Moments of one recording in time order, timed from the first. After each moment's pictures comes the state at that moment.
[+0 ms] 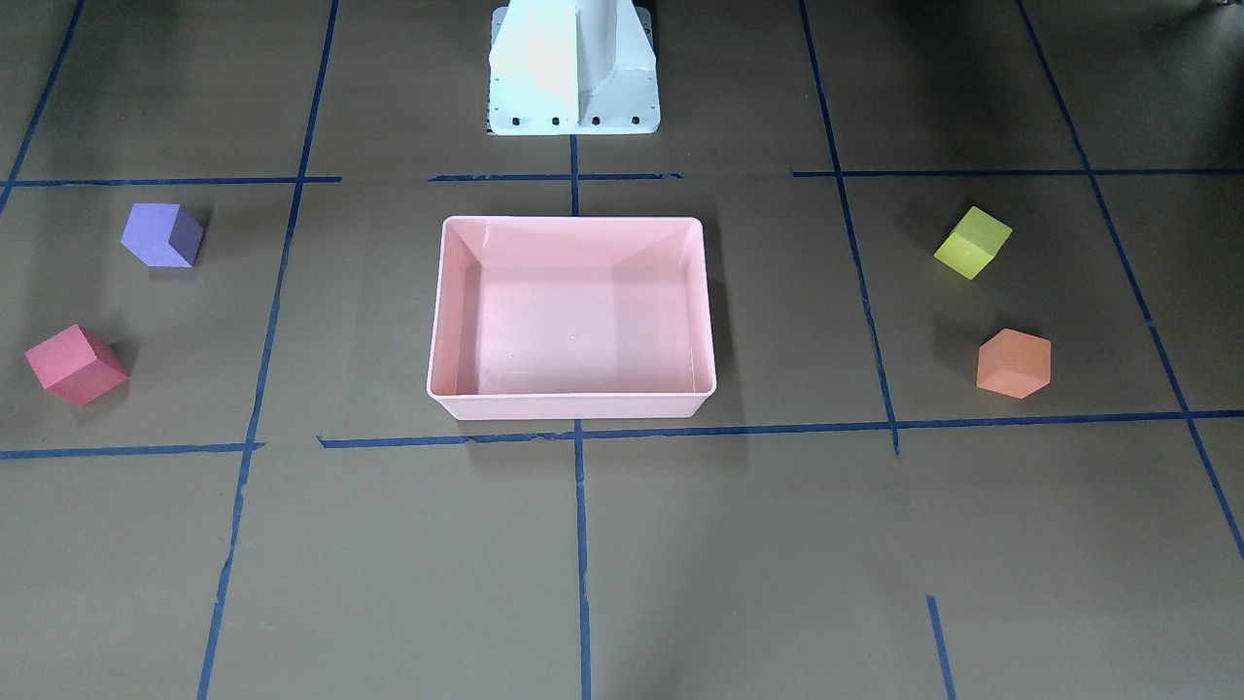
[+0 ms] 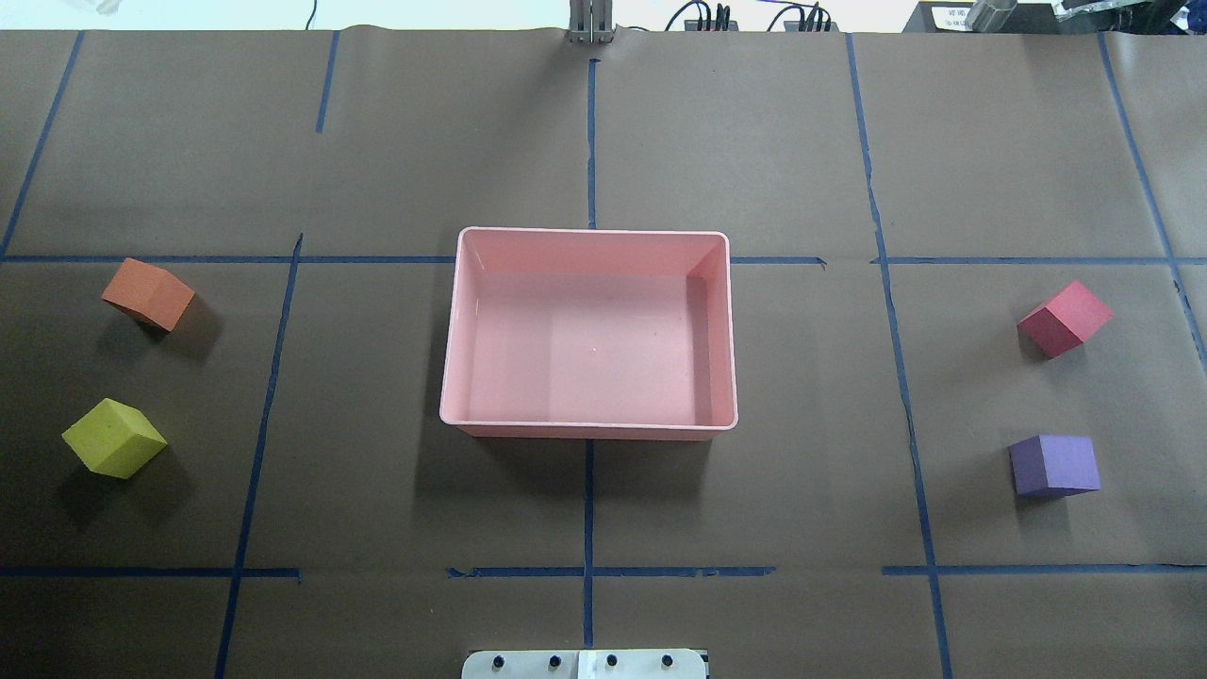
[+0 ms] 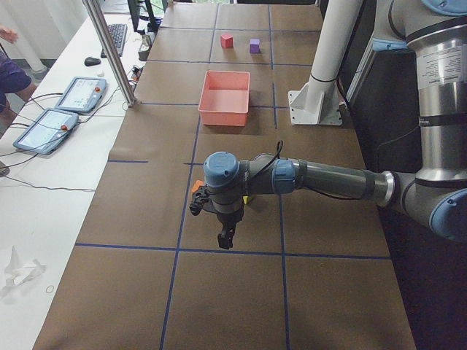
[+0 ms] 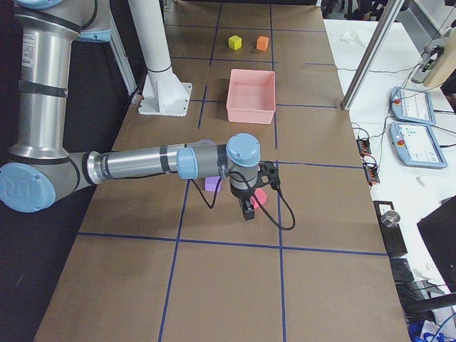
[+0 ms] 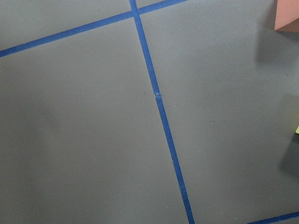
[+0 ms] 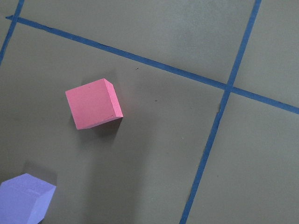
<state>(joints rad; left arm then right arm) -1.54 -1.38 -1.89 -1.37 -2.30 0.29 1.51 -1.73 1.89 -1.60 2.39 -0.19</state>
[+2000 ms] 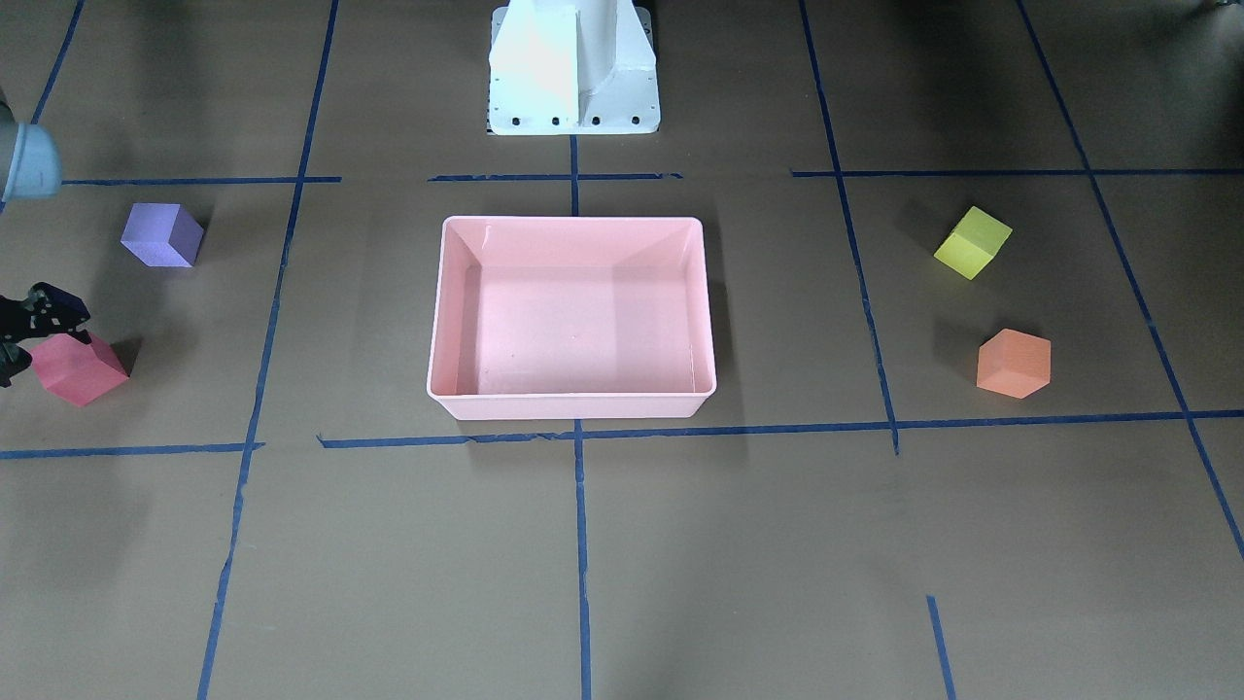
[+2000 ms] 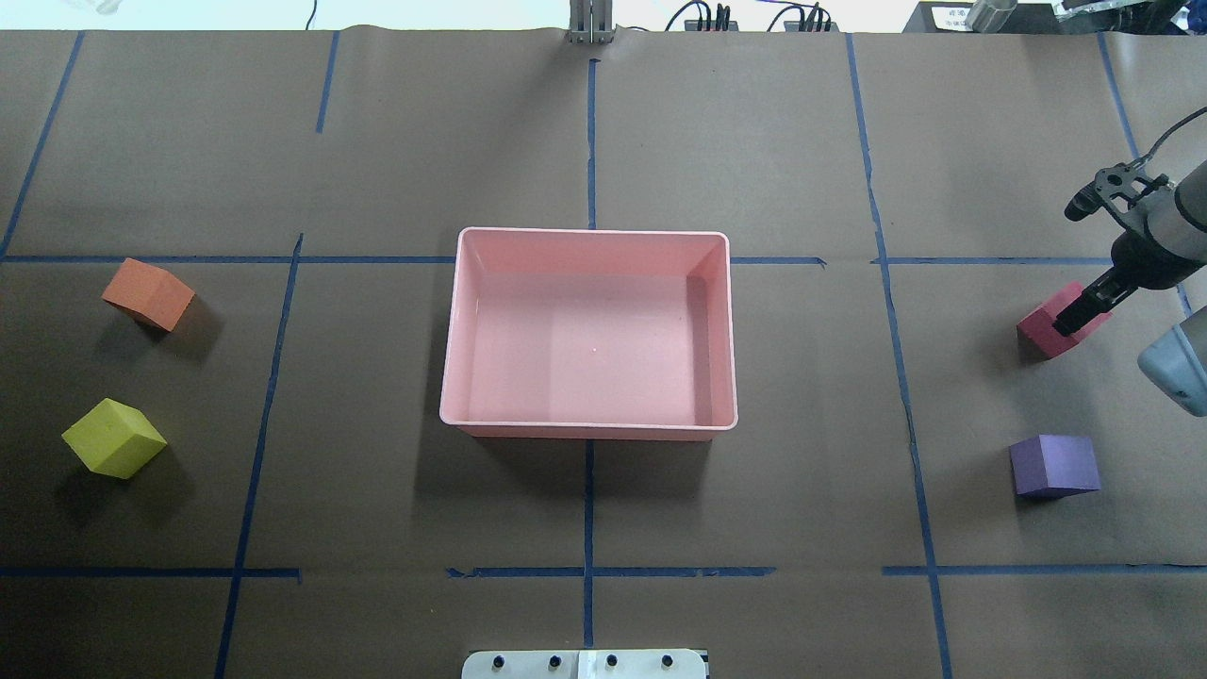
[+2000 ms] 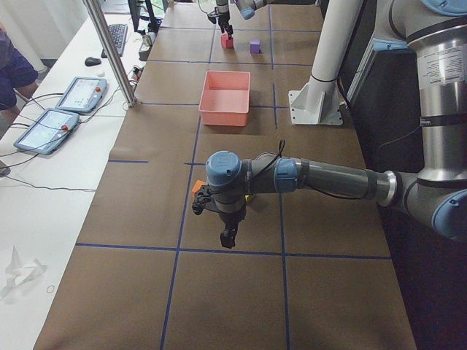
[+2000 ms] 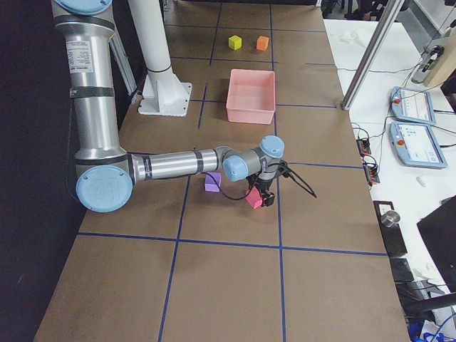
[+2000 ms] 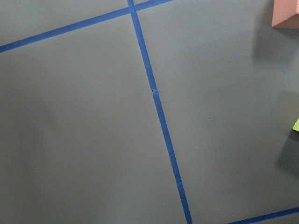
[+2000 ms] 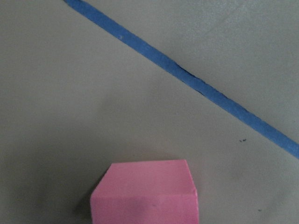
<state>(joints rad) -1.53 -1.37 -1.91 -1.35 -2.30 0.29 1.08 -1.47 1.53 -1.33 2.23 0.00</state>
